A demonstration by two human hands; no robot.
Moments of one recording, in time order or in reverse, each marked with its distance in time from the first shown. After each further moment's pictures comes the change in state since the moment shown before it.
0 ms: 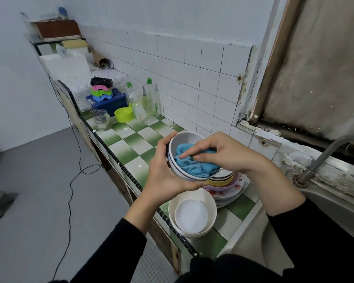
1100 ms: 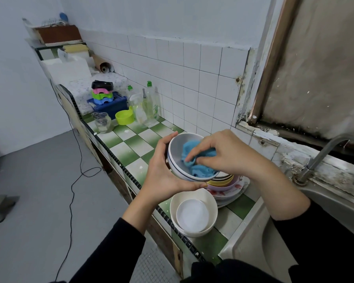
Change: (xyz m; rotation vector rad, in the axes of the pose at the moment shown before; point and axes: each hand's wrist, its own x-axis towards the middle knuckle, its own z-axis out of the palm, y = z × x) left_hand -0.005 0.014 -0.006 -0.003 -0.028 0.017; right_hand -0.011 -0.015 0.006 -0.445 0.180 -0.020
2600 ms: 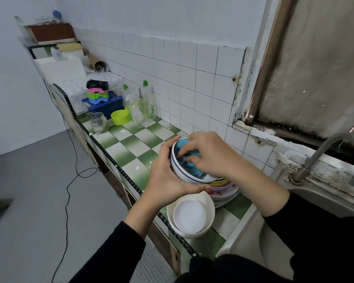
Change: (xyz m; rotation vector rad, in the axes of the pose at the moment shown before) left_hand -0.001 0.003 0.013 0.109 0.011 -0.047; right_hand 0.021 0.003 0.020 -0.244 0.042 -0.049
